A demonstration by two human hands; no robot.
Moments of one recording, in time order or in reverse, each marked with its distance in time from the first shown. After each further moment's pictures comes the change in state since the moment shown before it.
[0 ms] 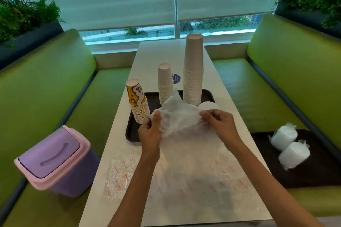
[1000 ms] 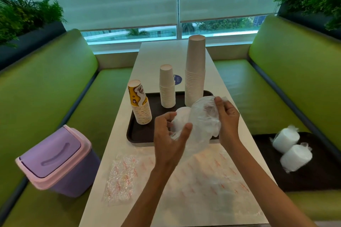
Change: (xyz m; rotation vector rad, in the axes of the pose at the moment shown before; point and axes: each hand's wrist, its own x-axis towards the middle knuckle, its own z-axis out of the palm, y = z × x) left_hand -0.037 -0.005 0.014 0.484 -0.140 0.517; right_hand 0.014 -0.006 0.017 0.292 0.287 -0.092
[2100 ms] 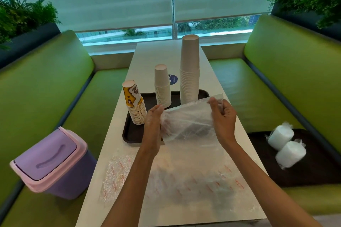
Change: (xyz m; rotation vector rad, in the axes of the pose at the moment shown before) left_hand 0.044 0.002 -0.004 -0.485 -0.090 -0.609; right_hand 0.004 0.007 -0.017 -0.207 0.011 -0.167
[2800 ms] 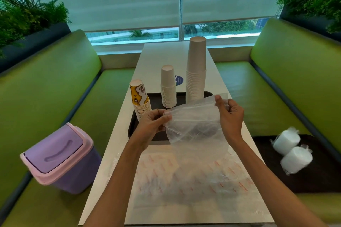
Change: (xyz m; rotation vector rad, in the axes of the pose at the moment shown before) left_hand 0.012 0.014 -0.040 0.221 -0.249 -0.007; right_hand 0.014 0.003 -0.002 -0.102 0.007 0.026
